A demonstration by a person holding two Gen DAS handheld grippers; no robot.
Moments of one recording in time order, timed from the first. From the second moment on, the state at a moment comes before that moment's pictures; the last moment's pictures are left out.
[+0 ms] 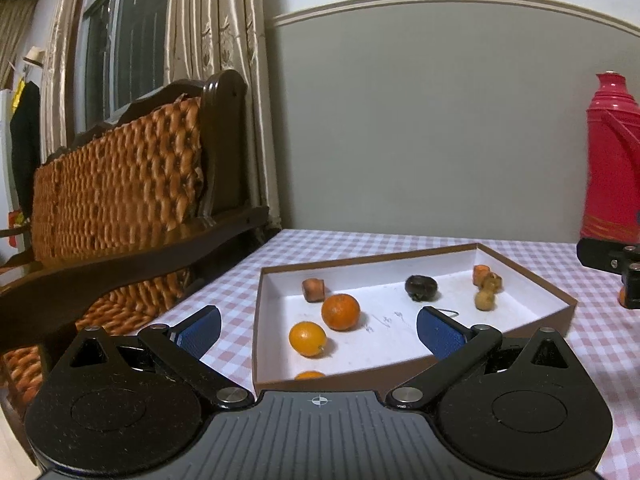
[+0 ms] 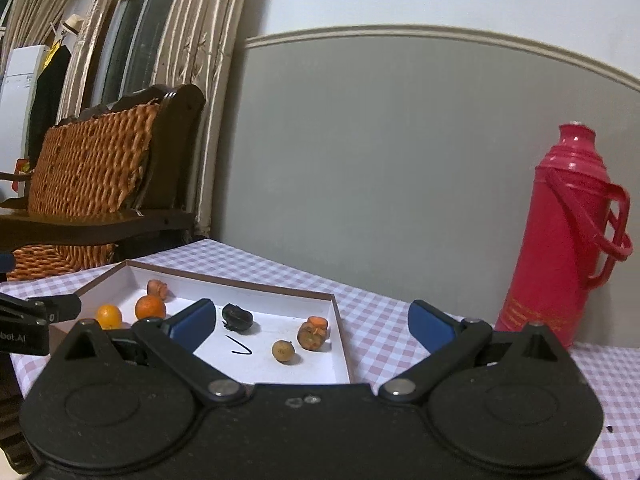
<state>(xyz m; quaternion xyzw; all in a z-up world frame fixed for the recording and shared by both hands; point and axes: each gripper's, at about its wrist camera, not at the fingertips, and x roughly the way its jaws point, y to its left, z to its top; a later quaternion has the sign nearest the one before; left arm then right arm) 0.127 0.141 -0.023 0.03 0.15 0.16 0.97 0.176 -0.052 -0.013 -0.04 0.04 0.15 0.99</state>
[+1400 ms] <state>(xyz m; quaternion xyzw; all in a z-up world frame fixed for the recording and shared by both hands) 0.082 0.065 -0.019 0.02 0.11 0.06 0.99 0.077 -0.111 -0.035 -0.03 0.05 0.09 0.99</state>
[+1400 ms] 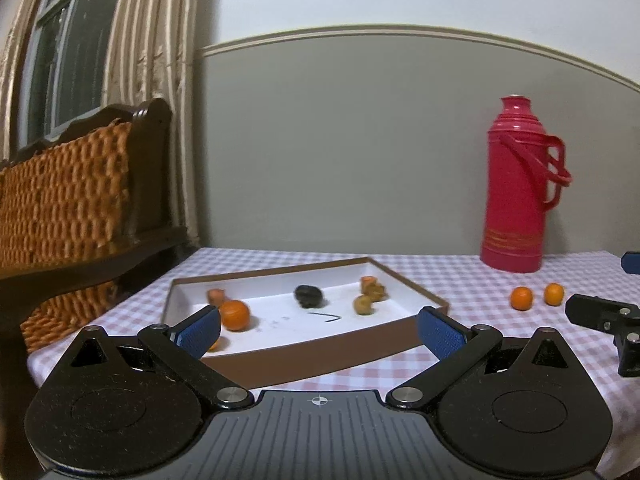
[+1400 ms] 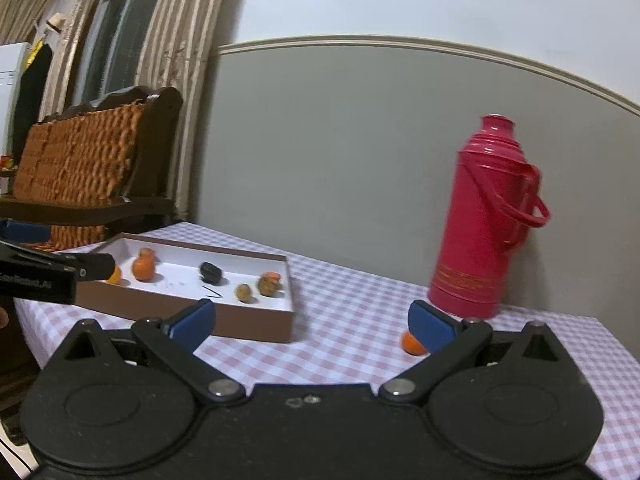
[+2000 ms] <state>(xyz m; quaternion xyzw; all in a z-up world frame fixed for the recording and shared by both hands) 0.084 -0.015 -0.023 0.08 0.10 -0.02 0.99 0.054 -0.181 -0.058 -0.02 0.07 0.03 1.00</state>
